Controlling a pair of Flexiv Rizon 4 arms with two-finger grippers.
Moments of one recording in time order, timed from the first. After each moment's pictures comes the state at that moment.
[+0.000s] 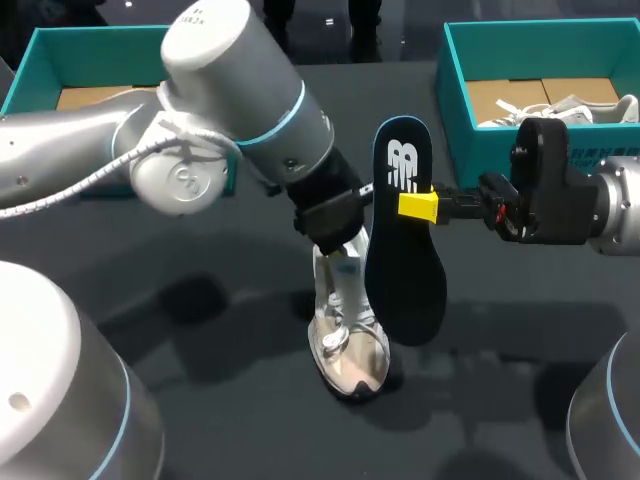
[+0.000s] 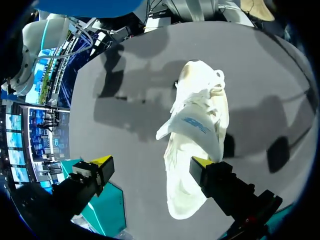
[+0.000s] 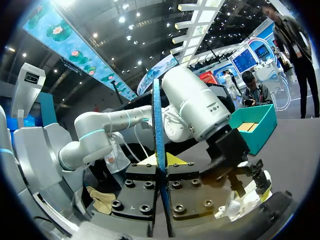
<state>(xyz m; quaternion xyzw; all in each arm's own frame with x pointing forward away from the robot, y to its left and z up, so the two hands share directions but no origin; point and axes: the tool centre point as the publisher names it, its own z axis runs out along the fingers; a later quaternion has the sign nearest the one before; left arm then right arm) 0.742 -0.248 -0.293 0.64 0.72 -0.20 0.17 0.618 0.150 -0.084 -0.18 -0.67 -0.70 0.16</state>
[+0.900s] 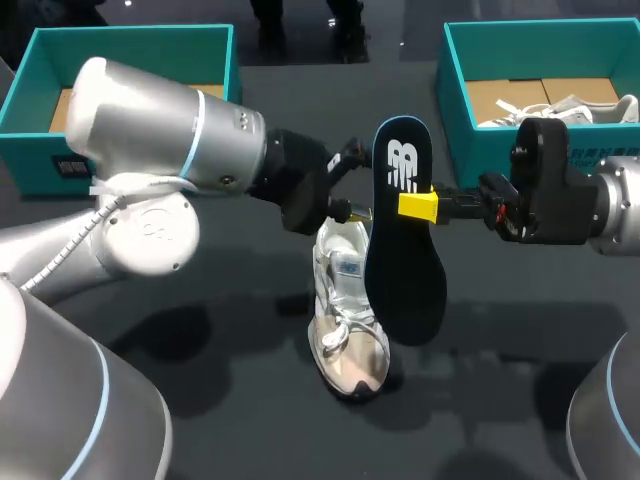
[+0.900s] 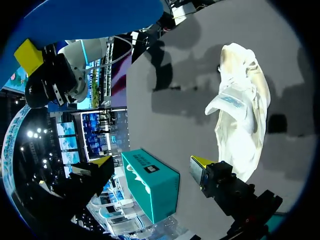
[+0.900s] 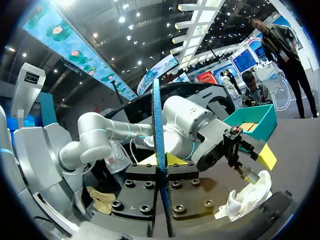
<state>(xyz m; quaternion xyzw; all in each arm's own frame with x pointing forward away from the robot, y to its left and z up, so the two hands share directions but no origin) 0.763 -0.262 -0.218 0.60 0.62 -0.32 0.39 0.618 0.150 -0.084 -0.18 -0.67 -0.70 0.16</state>
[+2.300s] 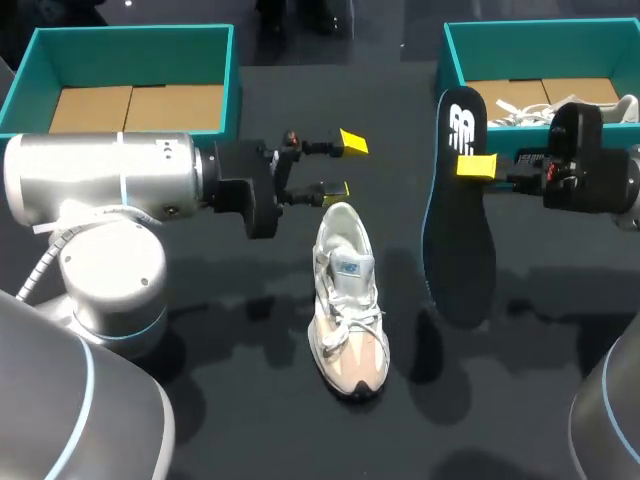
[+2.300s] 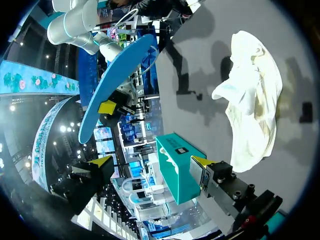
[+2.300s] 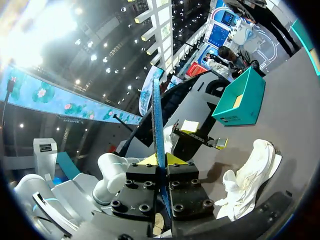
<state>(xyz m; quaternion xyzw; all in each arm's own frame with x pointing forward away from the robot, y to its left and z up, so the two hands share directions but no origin) 0.768 -0.216 -0.170 0.53 0.56 -0.36 0.53 0.689 0.075 -0.103 -0.32 -0.57 -0.68 0.34</state>
